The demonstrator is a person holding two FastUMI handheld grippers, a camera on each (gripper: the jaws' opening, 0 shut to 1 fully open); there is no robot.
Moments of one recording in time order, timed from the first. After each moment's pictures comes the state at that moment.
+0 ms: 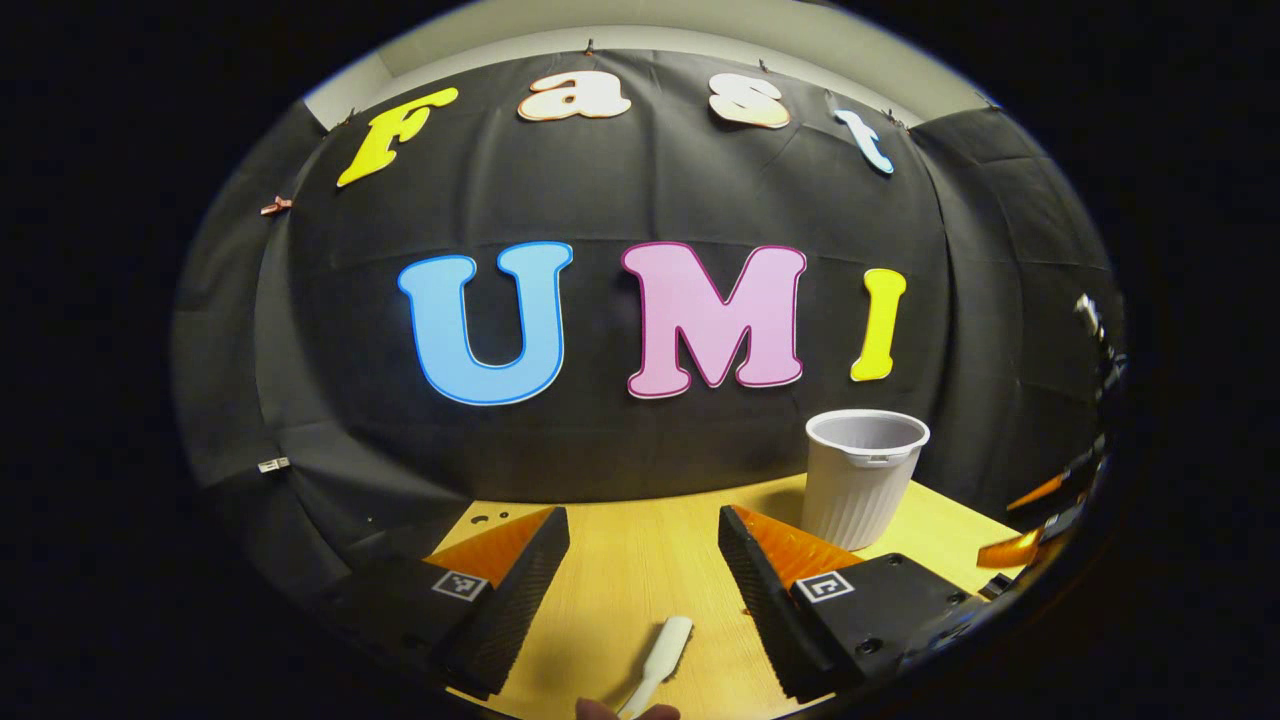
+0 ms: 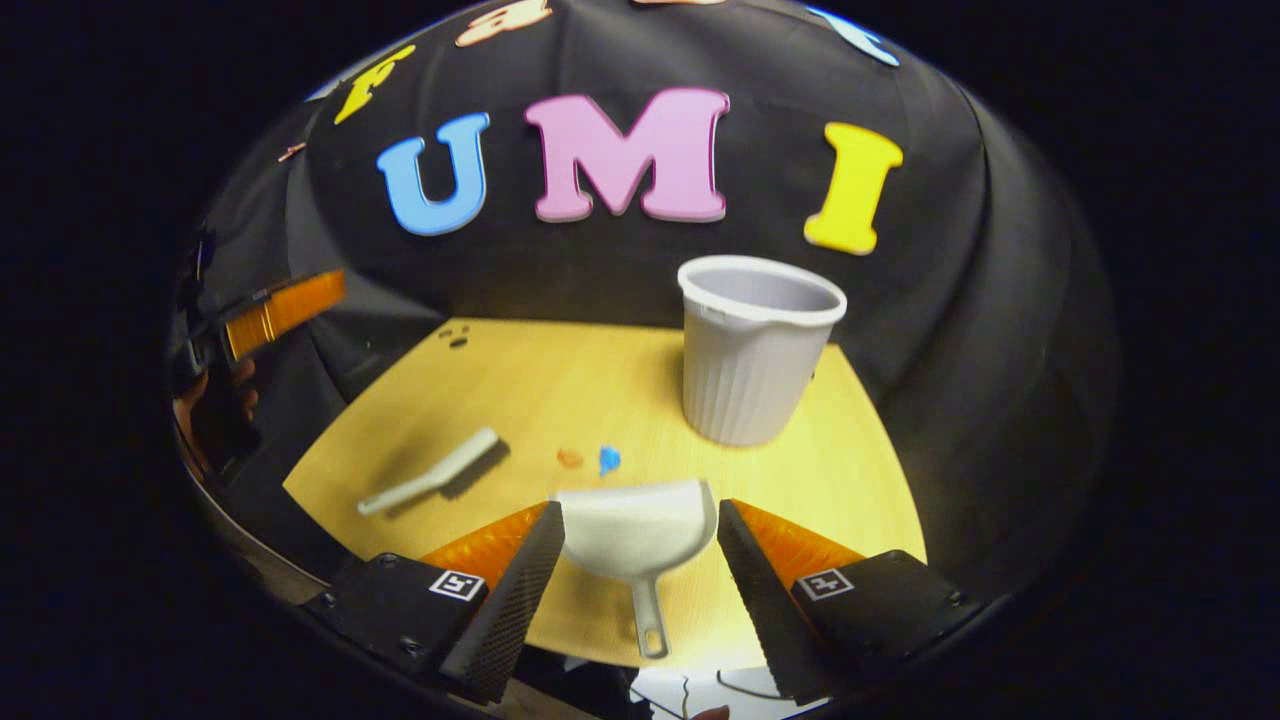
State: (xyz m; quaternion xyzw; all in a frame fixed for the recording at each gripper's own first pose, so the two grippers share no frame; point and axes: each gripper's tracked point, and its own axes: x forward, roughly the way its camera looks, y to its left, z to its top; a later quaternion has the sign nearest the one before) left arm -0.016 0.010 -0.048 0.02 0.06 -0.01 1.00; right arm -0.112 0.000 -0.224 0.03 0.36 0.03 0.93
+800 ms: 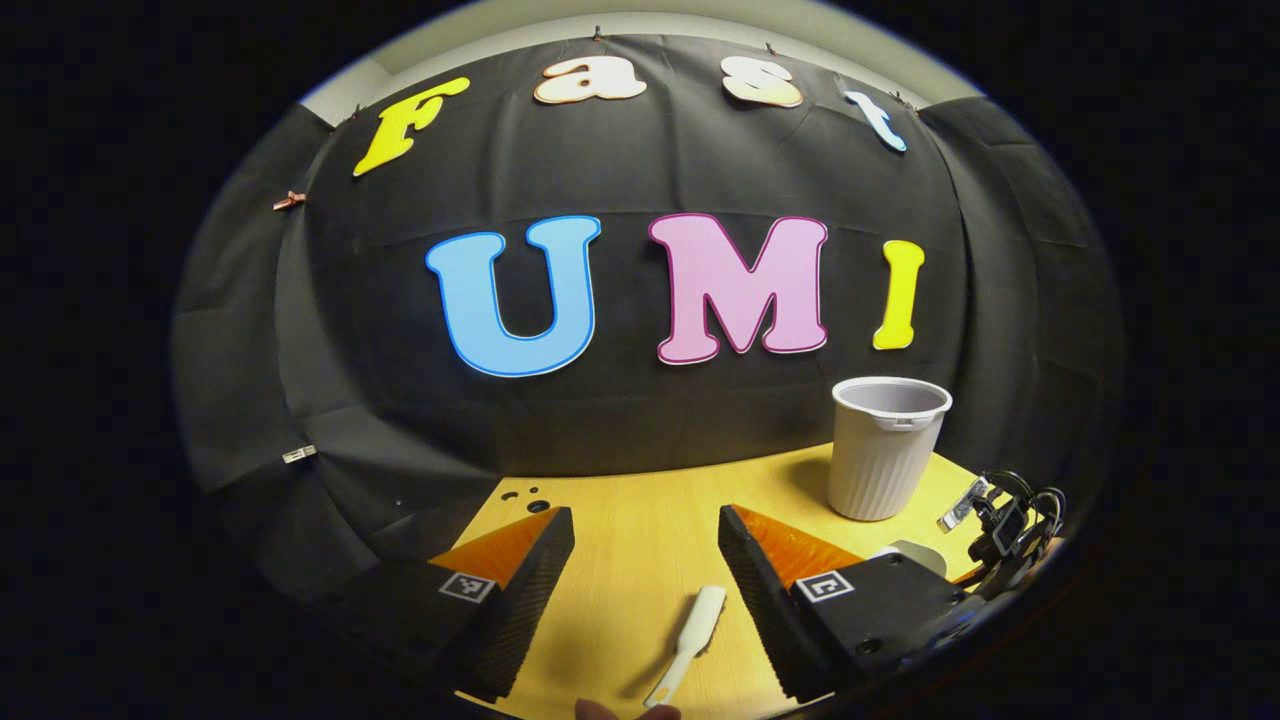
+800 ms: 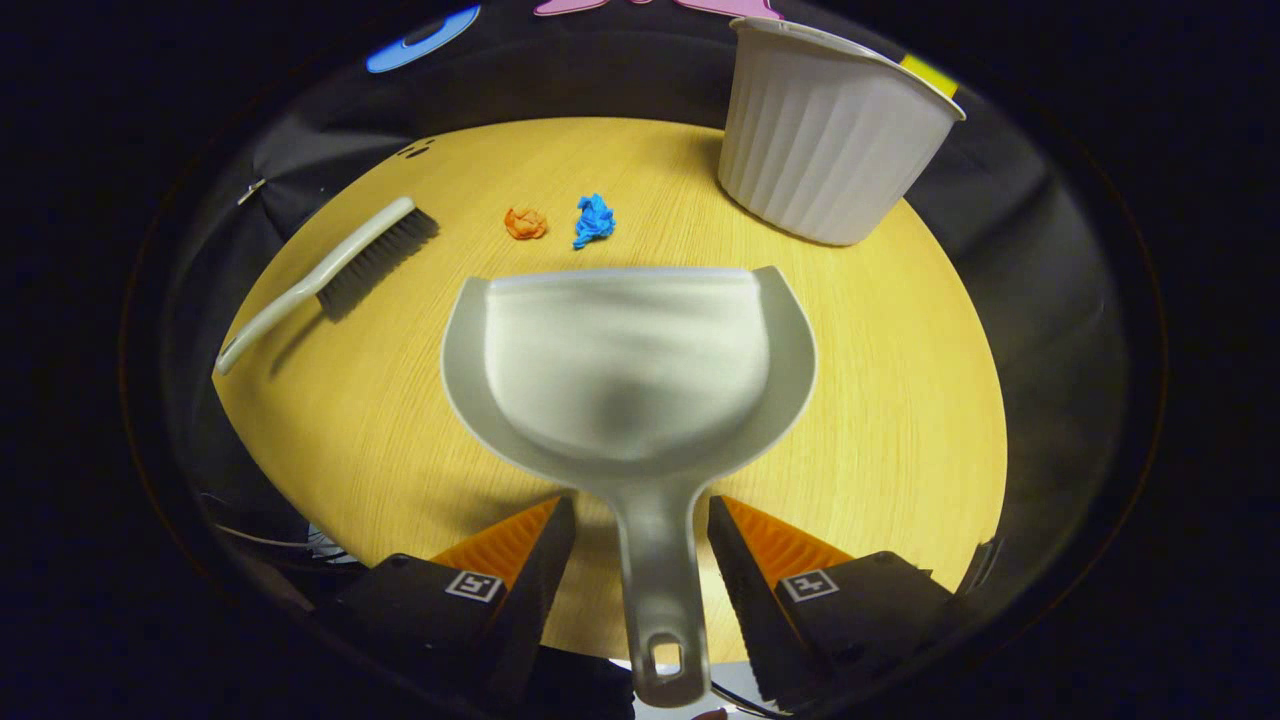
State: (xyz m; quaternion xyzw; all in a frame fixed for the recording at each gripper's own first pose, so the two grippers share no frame) left arm -0.040 0.045 -0.069 0.04 0.09 0.03 0.99; right arm -0.118 0.022 -0.421 -0.01 0.56 0.03 0.83
